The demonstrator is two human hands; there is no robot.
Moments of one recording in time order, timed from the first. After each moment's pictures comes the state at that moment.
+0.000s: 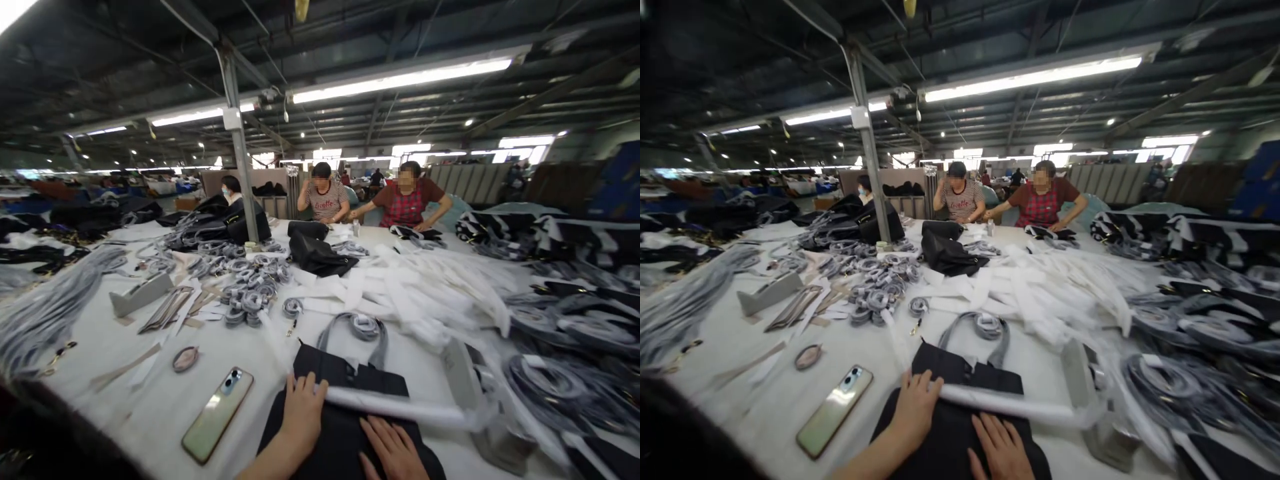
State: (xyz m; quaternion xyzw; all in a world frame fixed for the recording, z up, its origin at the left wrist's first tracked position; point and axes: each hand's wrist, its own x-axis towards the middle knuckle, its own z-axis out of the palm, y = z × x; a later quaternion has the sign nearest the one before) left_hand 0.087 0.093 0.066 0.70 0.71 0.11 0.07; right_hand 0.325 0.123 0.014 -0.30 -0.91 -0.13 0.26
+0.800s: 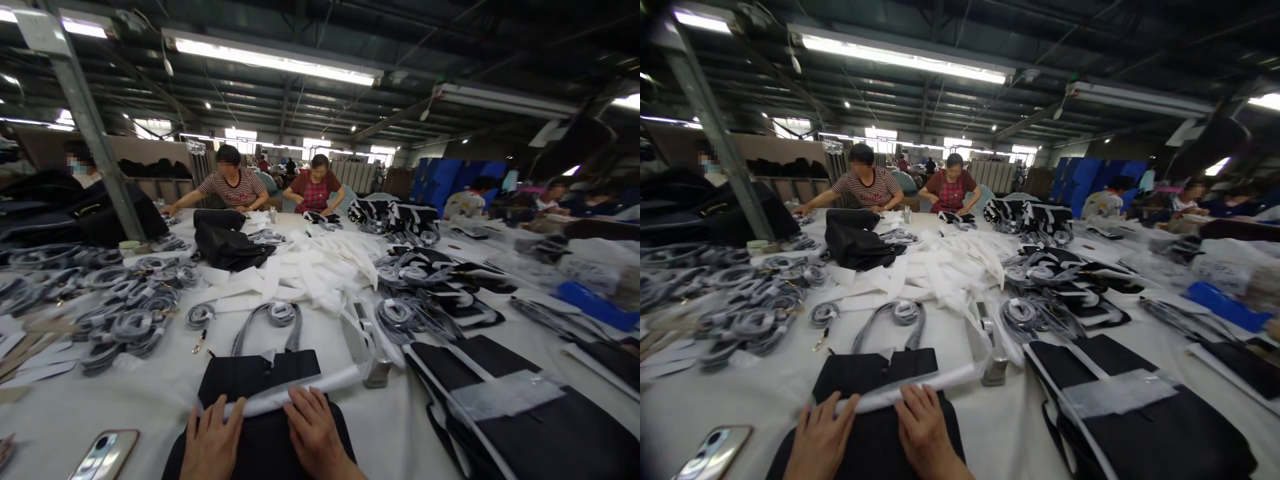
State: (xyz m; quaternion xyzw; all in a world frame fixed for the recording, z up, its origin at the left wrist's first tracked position) left_hand 0.069 0.083 0.000 0.75 0.62 0.15 -0.17; right_hand 0.313 0.097 0.046 -0.41 -0.87 -0.05 0.27
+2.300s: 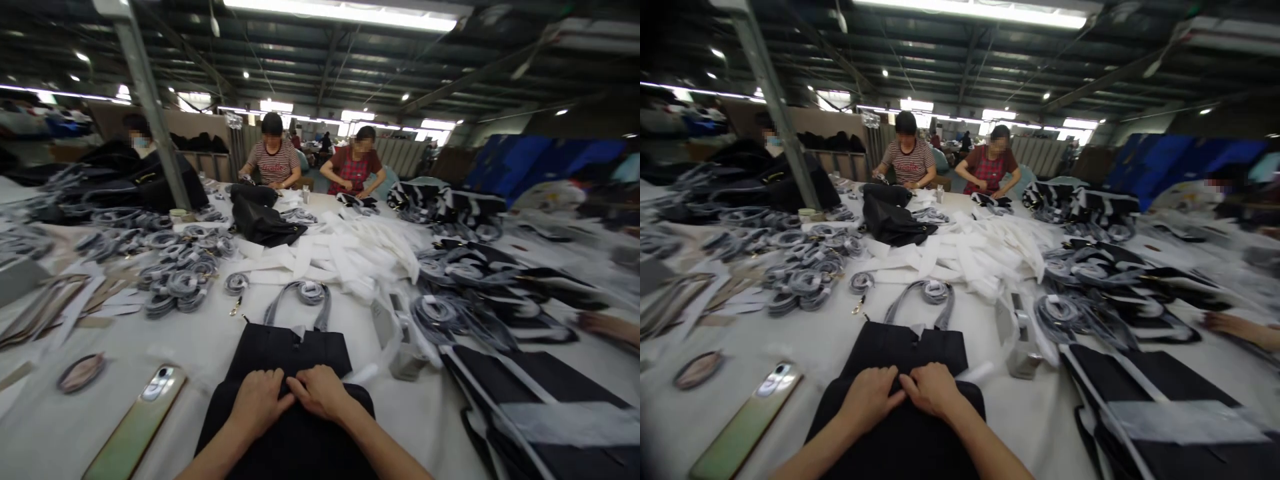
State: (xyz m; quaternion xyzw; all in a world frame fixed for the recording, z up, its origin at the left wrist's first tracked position) left_hand 0.096 0.093 0.053 0.78 0.62 0.06 0.07; right_hand 0.270 0.141 0.076 -0.47 -0.87 0.15 0.00
